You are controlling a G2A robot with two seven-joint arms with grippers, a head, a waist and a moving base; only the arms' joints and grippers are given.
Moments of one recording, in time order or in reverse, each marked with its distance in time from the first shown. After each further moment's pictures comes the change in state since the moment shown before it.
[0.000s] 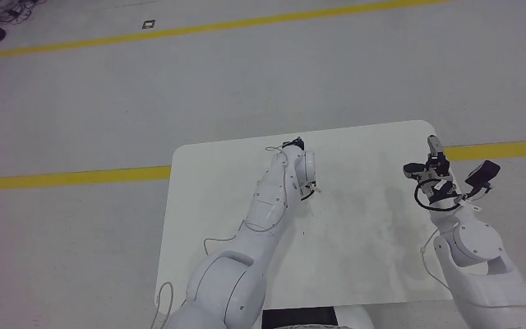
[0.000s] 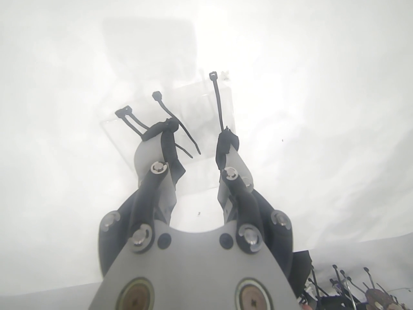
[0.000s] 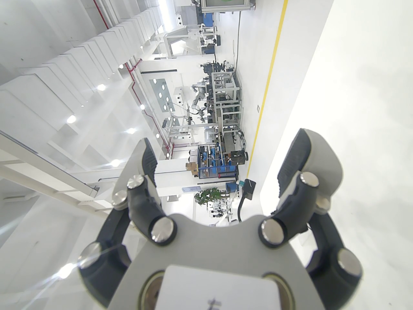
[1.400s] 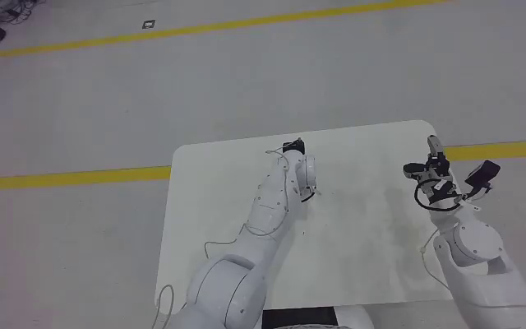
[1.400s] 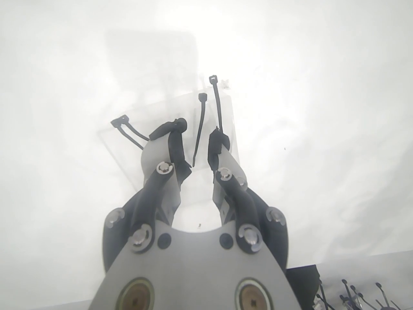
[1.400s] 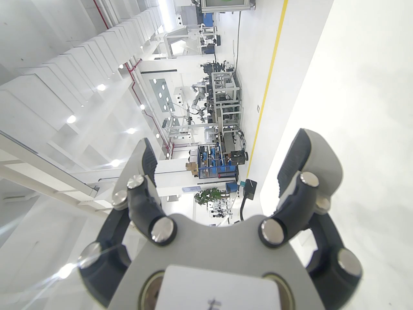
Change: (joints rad) left arm 0.031 0.003 0.017 -0.015 0.000 0.000 0.061; right arm 0.000 0.000 0.000 0.000 0.000 0.000 0.000
